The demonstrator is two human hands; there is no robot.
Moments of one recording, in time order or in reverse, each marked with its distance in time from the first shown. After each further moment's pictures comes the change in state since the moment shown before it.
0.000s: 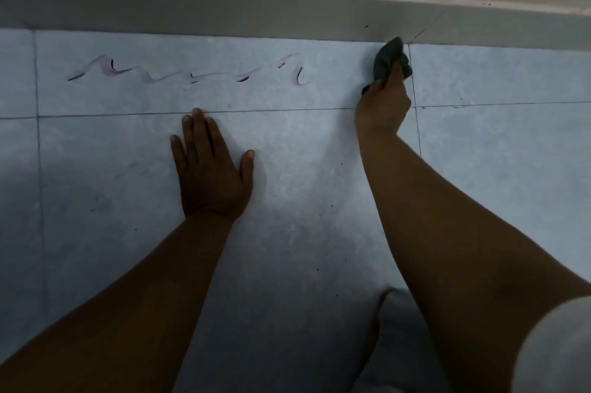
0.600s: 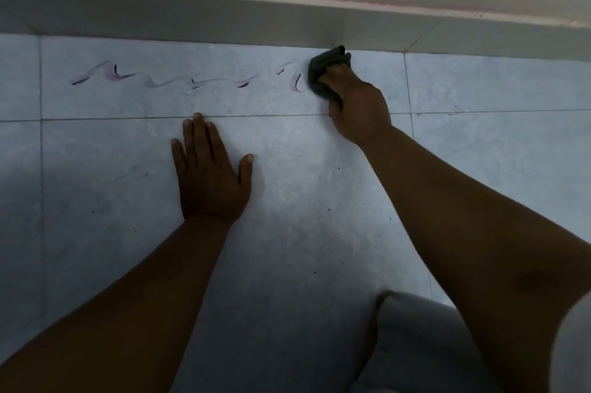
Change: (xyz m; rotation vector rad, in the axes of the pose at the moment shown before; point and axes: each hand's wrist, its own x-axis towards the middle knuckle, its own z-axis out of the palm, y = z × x) left_hand 0.000 -0.002 -0.001 -0.016 0.012 0.017; right_hand 0.009 -0.002 -0.005 -0.305 -0.404 -0.852
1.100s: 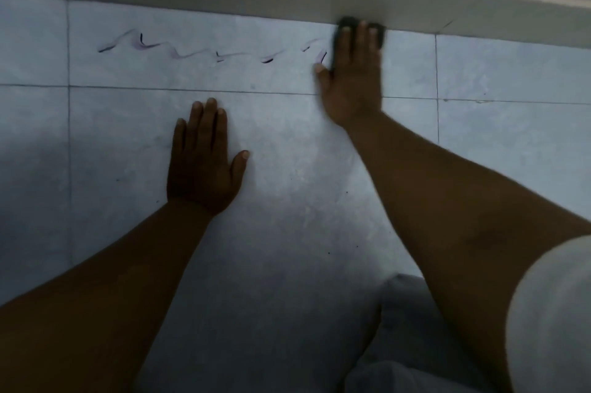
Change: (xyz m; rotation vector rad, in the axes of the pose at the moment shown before) left_hand -0.014 -0.055 -0.008 0.054 -0.028 0.192; right_hand 0.019 -0.049 0.034 -0.211 -0.023 0.249
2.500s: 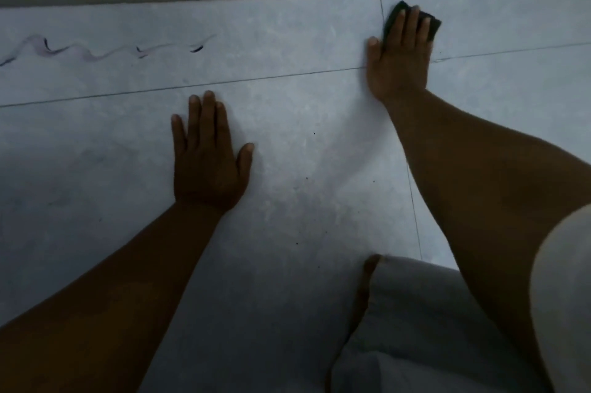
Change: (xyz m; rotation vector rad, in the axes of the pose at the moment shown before) left_hand 0.017 0.085 0.011 0.011 -0.080 0.074; right_hand -0.012 0.158 -0.006 -0.025 0.017 0.346
